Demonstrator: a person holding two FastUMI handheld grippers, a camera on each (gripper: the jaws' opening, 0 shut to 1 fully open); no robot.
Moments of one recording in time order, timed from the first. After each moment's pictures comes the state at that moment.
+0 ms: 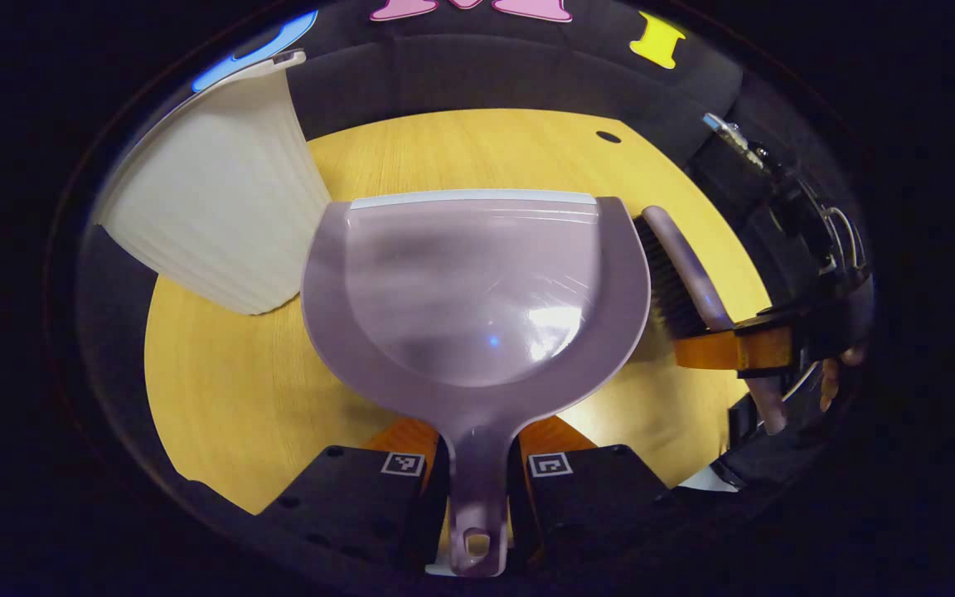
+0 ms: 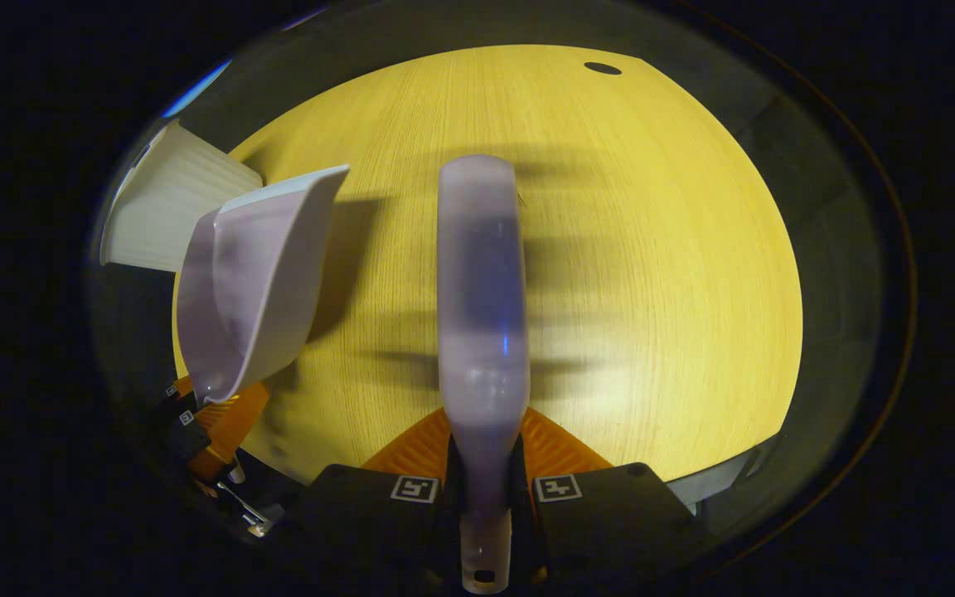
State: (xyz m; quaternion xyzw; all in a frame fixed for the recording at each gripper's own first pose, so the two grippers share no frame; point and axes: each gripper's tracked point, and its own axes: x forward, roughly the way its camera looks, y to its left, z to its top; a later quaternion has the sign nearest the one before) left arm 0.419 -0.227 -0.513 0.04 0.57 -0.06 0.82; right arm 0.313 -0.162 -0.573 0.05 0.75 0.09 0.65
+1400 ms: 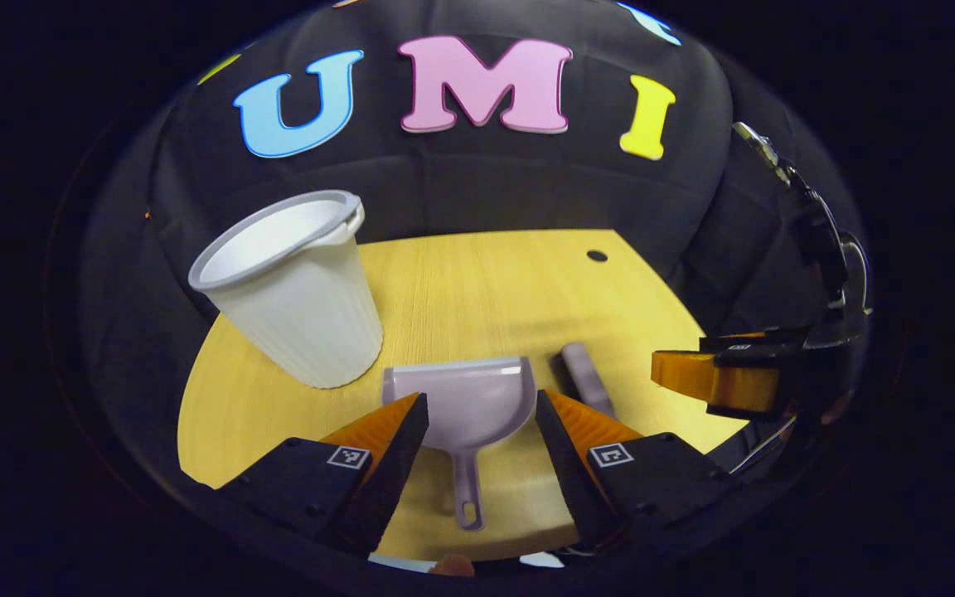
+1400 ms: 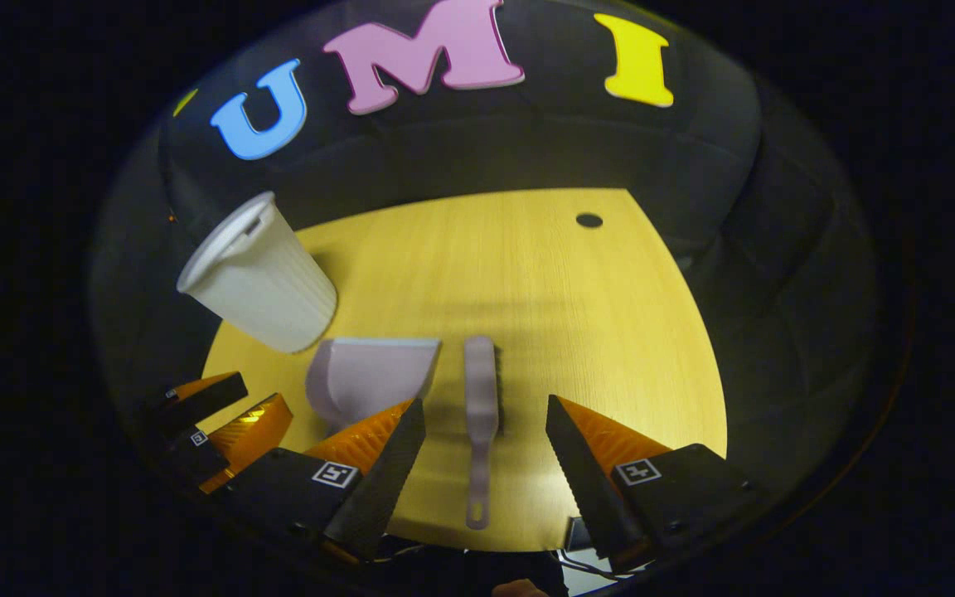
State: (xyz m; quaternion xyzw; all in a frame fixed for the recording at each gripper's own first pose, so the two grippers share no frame) left arm 0.419 -0.238 -0.325 -0.02 0.32 -0.05 0.95; right arm 0.410 -0.174 -0.397 0.06 0.50 0.11 0.86
